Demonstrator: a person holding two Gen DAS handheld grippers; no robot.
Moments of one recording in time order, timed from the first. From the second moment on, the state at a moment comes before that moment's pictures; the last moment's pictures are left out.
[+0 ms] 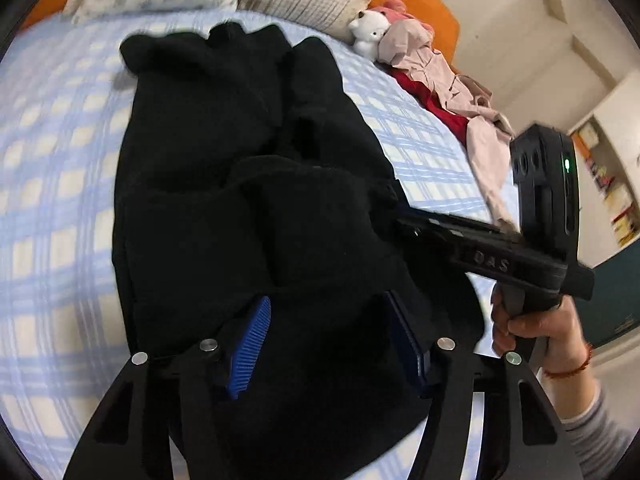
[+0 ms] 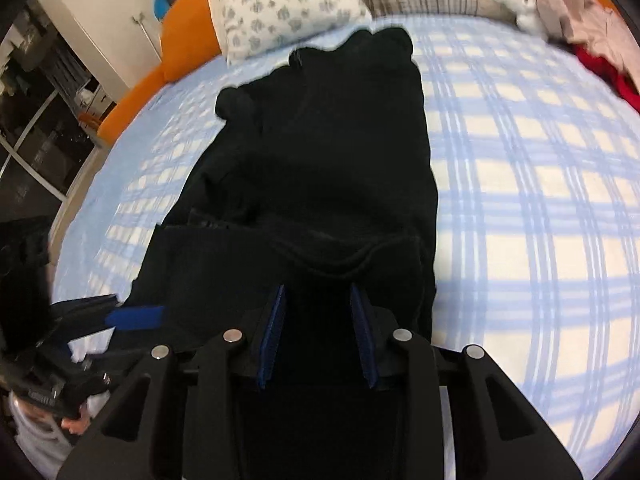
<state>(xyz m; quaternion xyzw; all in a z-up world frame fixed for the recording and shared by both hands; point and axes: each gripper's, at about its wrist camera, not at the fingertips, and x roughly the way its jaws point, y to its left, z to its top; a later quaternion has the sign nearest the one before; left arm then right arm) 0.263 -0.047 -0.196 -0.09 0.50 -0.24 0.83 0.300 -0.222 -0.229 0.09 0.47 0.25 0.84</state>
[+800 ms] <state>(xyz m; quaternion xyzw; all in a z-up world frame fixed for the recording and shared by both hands) 0.191 -0.022 -0.152 -0.06 0.47 -0.17 0.87 0.208 -0.219 -0.181 0.01 0.40 0.29 0.87</state>
